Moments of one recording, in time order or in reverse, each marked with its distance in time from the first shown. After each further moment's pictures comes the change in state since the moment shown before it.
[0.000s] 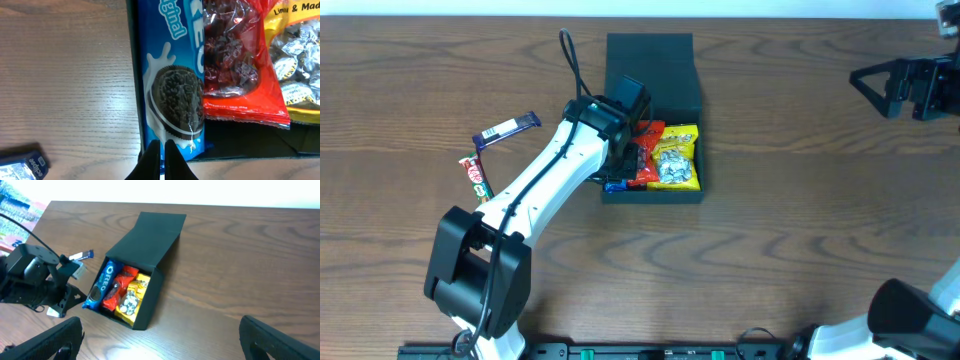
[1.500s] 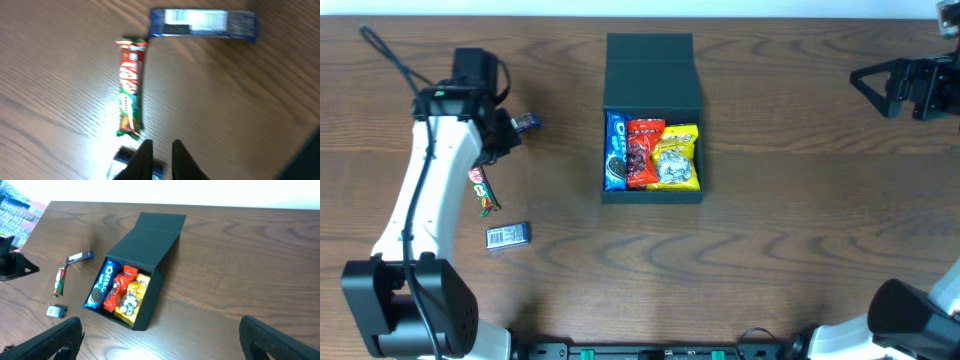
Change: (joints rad) left arm 0.549 -0.181 -0.079 0.026 -0.142 0.023; right arm 0.000 0.000 0.000 0.002 -0.001 -0.001
